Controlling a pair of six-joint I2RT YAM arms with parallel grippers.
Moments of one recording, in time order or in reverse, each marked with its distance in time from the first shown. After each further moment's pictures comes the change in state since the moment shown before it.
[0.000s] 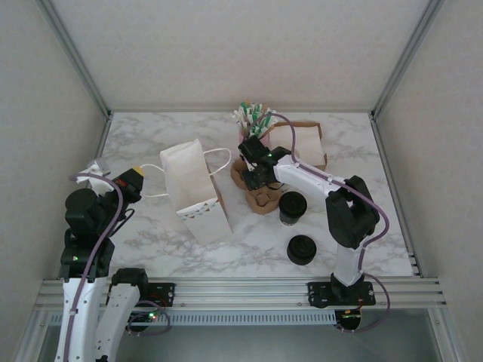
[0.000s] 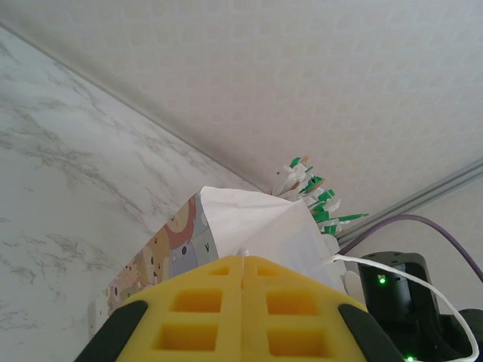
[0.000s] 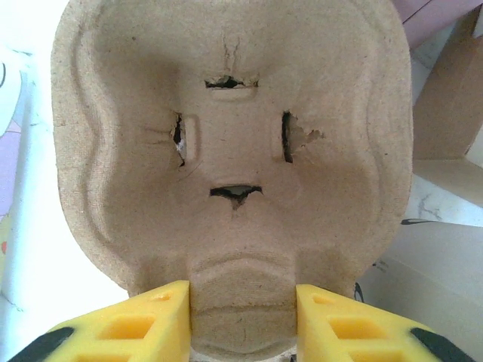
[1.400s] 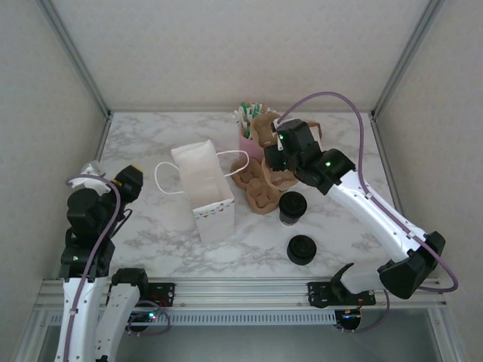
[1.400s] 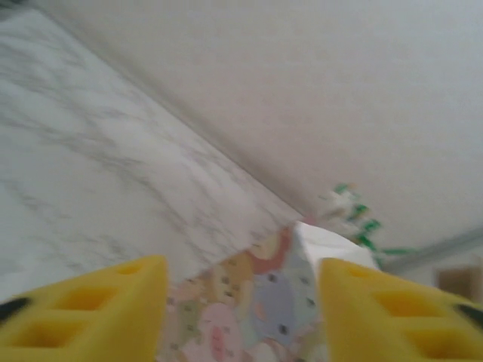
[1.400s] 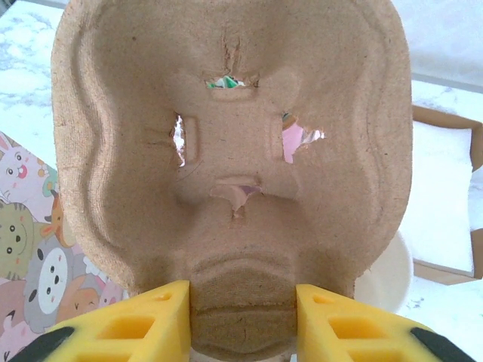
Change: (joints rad) left arm 0.000 0.001 0.006 -0.086 -0.217 -0.024; right arm 0.000 -0.502 0.007 -0.034 0.133 0.069
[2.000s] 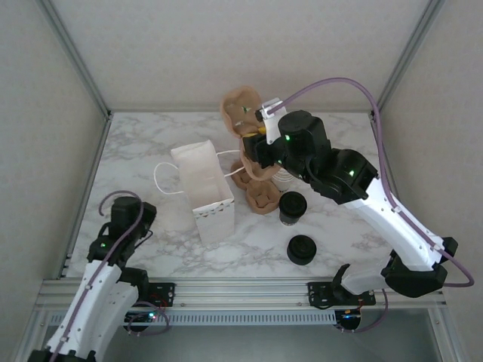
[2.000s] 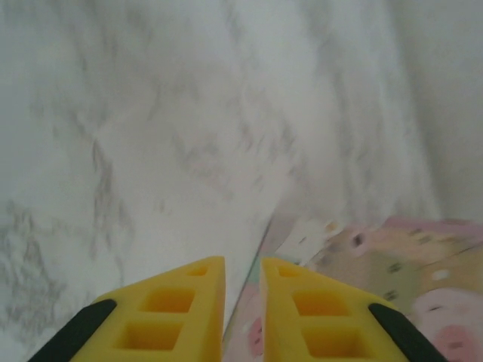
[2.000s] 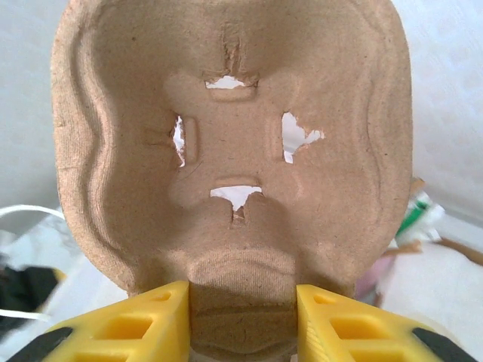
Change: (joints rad) left arm -0.183 0.081 -0.364 -0.068 -0.113 -0.421; right arm 0.266 0.011 0.361 -0.048 0.034 -0.076
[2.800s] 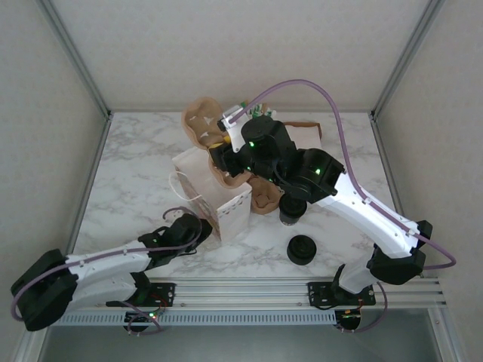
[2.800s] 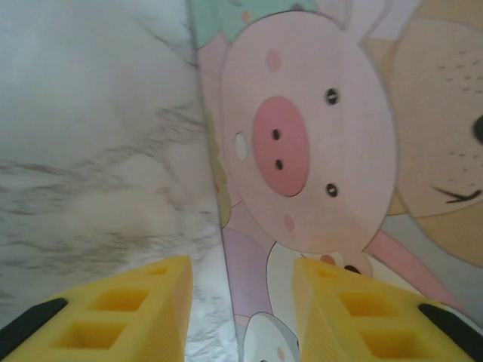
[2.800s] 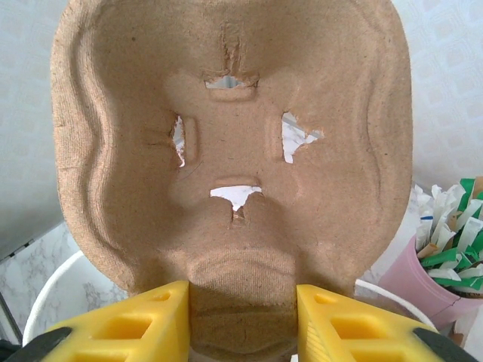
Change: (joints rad) left arm -0.701 0.503 -0.112 0.537 -0.126 -0.224; right arm 0.117 0.137 0.074 0.034 -0.029 -0.011
